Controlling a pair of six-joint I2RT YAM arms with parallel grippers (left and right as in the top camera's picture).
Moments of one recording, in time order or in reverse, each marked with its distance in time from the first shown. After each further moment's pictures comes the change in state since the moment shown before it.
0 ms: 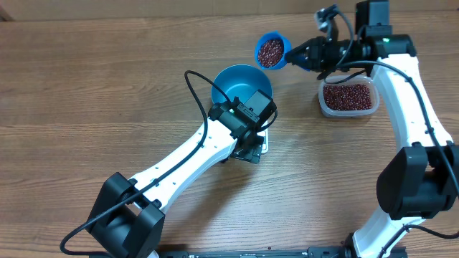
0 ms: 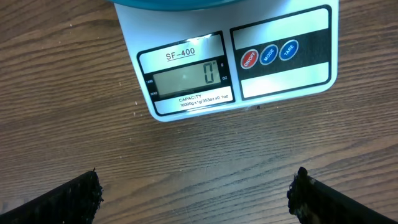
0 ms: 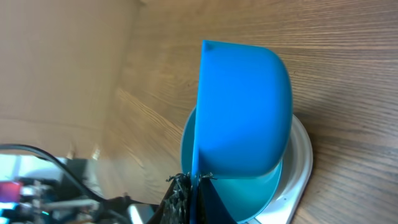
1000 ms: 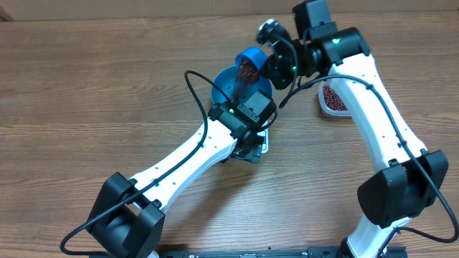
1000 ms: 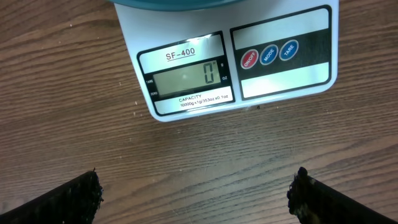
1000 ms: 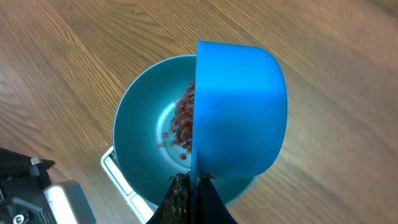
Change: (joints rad) left arm 0.000 0.000 0.000 0.000 0.000 0.000; right arm 0.295 -0.004 0.148 -0.206 0.544 -0.482
